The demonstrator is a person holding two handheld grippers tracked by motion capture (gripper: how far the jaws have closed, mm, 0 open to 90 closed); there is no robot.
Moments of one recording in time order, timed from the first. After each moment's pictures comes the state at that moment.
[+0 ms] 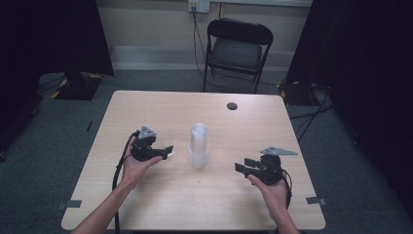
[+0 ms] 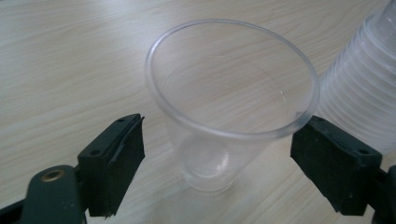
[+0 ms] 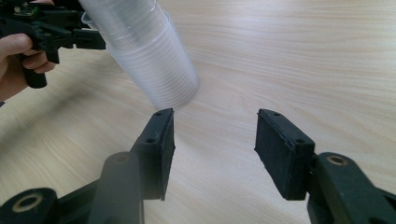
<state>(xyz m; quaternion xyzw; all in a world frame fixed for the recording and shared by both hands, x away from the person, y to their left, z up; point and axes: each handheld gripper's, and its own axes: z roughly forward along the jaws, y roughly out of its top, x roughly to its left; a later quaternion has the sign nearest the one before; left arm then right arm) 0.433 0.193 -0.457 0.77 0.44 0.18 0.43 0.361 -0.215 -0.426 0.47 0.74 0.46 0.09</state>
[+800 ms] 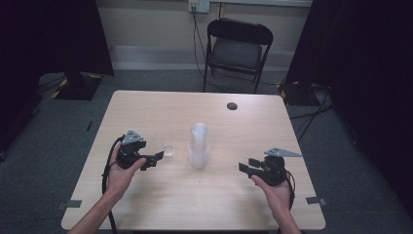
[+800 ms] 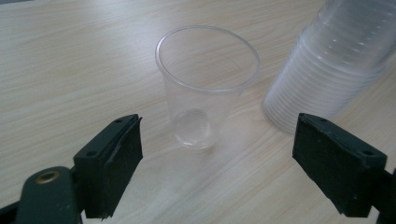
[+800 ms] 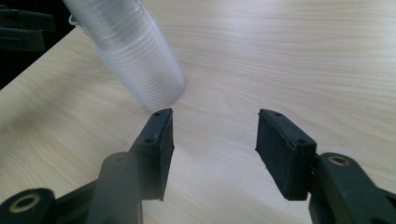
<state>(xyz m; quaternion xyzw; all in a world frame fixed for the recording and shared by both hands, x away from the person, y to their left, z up) 0.390 0.215 -0.427 0.77 0.44 0.17 0.44 0.359 -0.224 -0.429 0.48 0.74 0.46 0.10</state>
